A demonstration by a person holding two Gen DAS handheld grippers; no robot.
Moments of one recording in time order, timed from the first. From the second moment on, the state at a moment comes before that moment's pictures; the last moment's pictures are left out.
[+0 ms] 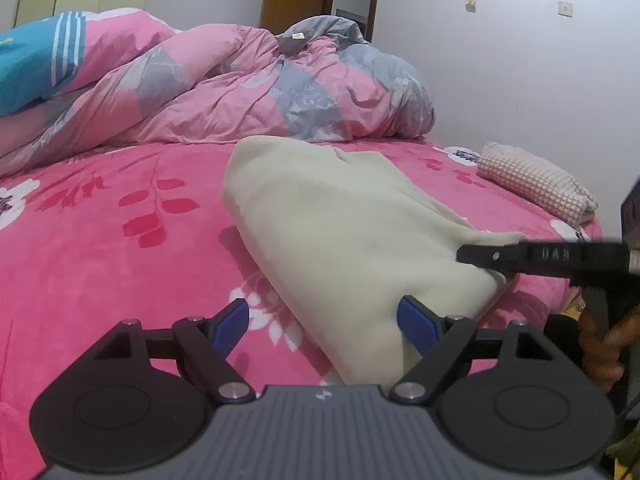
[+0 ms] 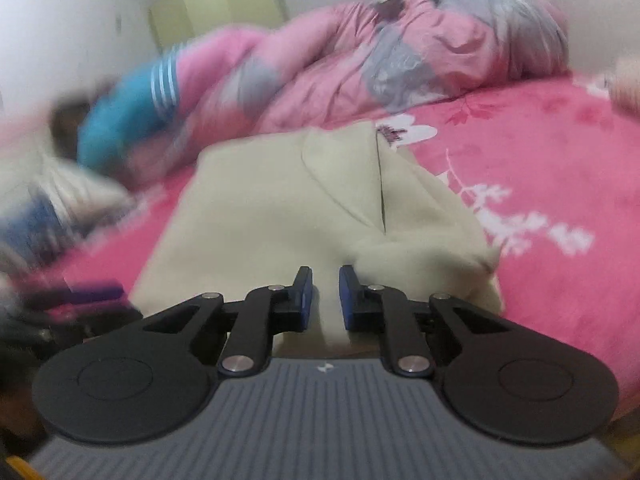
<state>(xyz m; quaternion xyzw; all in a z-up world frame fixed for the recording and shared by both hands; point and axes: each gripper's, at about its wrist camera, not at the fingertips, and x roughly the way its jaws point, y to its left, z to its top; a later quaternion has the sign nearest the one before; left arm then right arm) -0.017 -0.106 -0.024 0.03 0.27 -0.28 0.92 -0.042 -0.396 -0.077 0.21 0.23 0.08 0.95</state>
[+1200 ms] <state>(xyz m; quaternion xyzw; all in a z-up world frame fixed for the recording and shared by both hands) -0.007 -0.082 -0.051 -0.09 0.29 -0.29 0.91 0.154 -0.276 -0.026 0.00 0.35 0.17 0.92</state>
